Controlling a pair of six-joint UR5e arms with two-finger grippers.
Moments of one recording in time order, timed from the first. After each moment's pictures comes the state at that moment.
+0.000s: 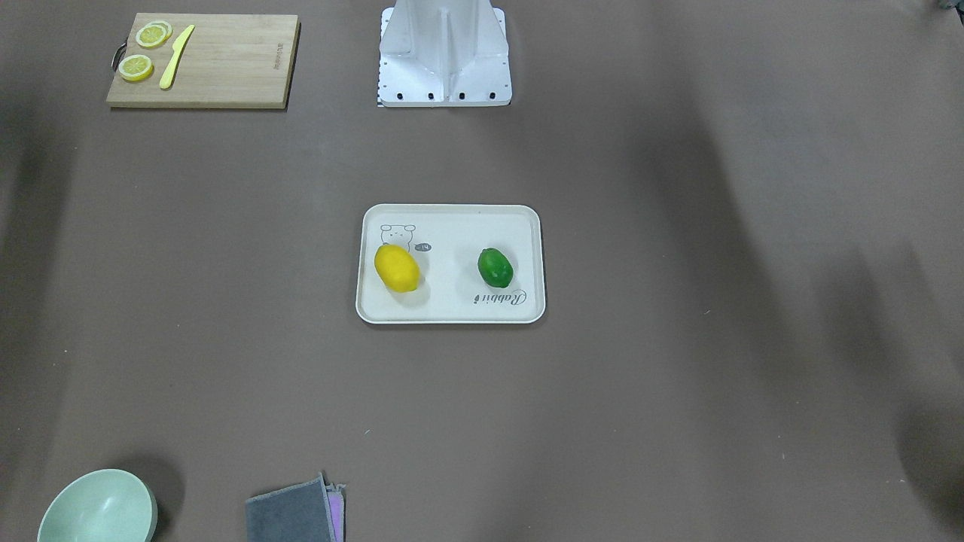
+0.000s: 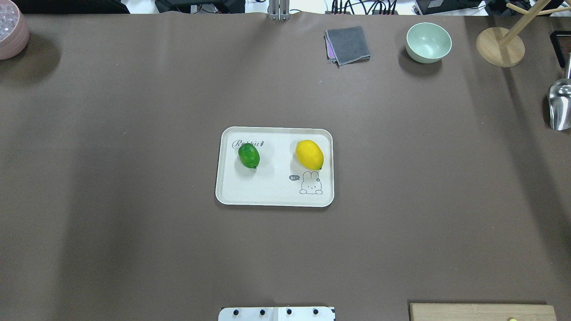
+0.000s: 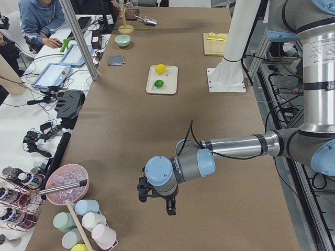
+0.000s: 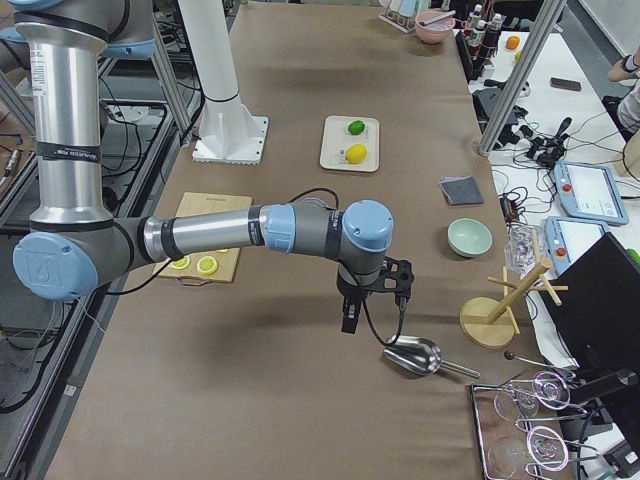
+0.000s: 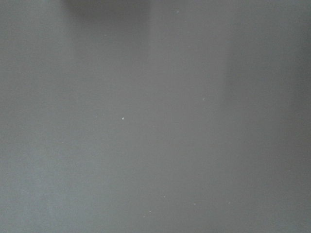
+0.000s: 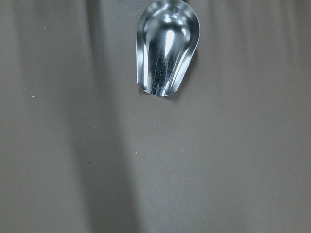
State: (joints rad) left arm -1.70 -1.43 -1.60 -1.38 -2.34 0.19; right arm 1.62 -1.60 1.79 -1.81 2.34 0.03
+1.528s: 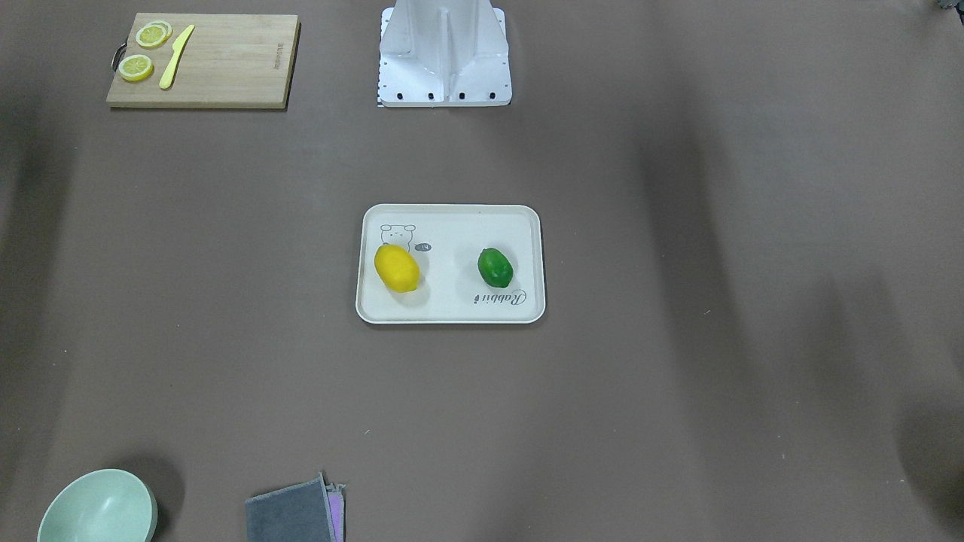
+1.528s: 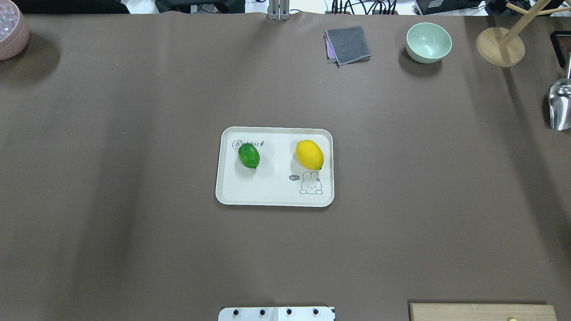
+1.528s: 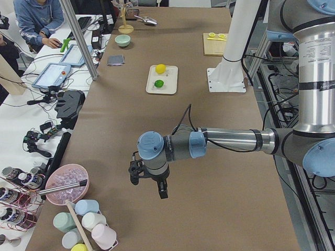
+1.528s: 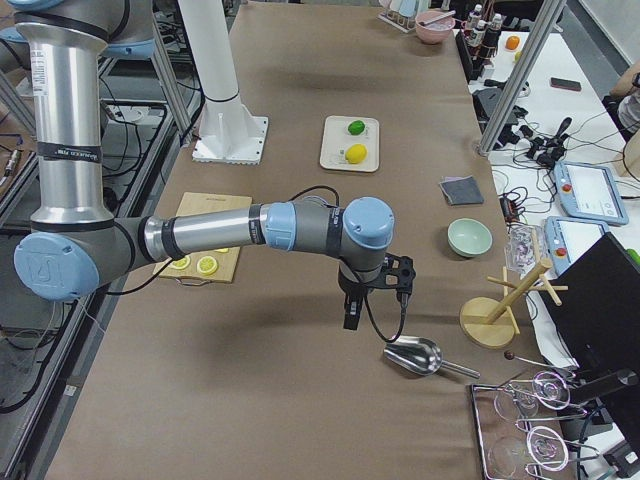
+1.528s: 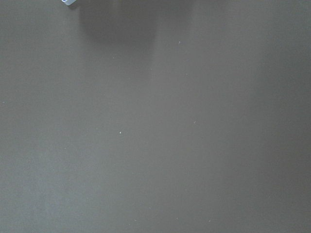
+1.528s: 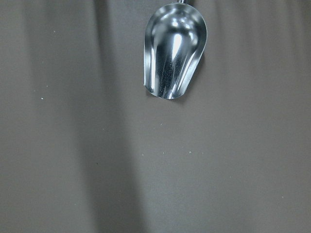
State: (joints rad) left arm -1.63 -1.46 -1.72 -1.37 -2.33 -0.02; right arm 1.62 -1.60 1.79 -1.81 2.35 0.03
